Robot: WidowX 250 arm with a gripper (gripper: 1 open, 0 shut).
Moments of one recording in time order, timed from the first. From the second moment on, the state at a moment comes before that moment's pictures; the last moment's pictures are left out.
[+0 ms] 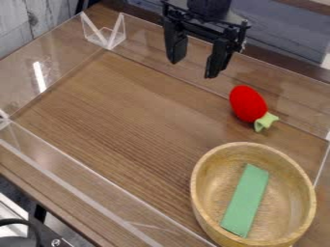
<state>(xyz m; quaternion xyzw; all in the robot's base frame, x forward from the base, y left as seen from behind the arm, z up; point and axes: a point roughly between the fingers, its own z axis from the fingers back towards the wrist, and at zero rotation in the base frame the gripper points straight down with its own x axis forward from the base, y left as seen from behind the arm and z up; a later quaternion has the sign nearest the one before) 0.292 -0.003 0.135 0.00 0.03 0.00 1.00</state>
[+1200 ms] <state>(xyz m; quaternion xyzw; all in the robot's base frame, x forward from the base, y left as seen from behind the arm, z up) 0.223 -0.119 0.112 -0.03 0.05 -0.07 1.00</state>
